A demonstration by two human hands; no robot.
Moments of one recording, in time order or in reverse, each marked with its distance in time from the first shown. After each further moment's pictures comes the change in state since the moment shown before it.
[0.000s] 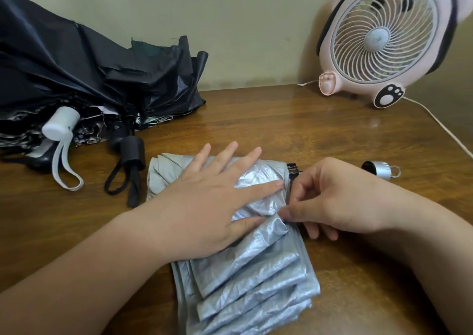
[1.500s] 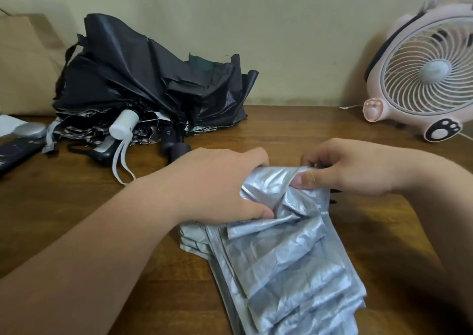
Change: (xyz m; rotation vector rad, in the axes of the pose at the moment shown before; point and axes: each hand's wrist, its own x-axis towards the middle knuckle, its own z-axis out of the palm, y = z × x) left_hand -0.013 -0.047 -0.035 -0.148 0.105 -0.164; right_hand 0.066 -0.052 -0.036 -0.392 -0.121 -0.216
